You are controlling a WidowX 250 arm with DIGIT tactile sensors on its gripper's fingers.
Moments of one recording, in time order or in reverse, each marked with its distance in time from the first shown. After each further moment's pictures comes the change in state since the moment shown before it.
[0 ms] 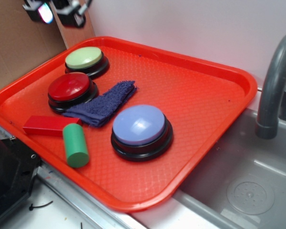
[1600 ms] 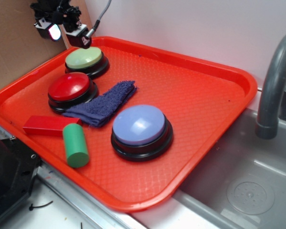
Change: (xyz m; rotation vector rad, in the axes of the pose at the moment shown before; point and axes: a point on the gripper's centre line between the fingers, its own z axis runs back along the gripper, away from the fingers) arm 0.011 0.024 -0.035 0.035 0.006 0.016
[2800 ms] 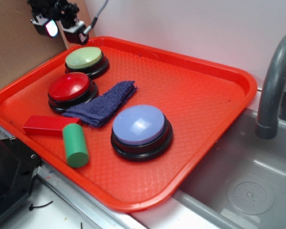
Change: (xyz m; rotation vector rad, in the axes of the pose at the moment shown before) arm 0.001 0.004 0.018 0.037 -0.001 0.006
